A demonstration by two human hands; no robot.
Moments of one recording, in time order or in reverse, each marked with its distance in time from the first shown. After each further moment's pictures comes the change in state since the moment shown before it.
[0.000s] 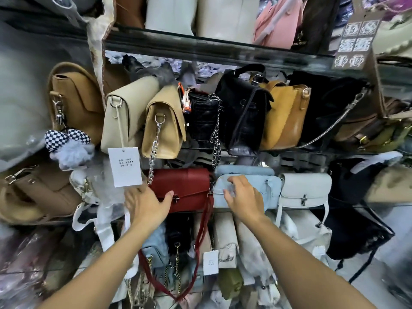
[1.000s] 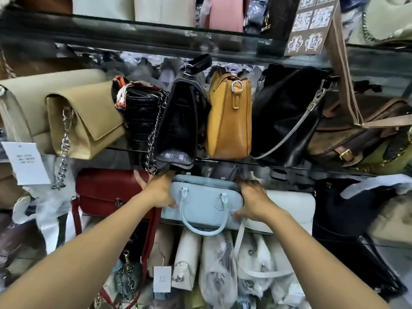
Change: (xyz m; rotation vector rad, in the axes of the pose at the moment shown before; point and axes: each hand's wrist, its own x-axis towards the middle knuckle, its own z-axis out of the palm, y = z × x) left_hand 0.015 0.159 0.107 0.505 -0.313 0.183; right_hand 0.094 0.187 -0.056 -0.136 -0.382 -0.199
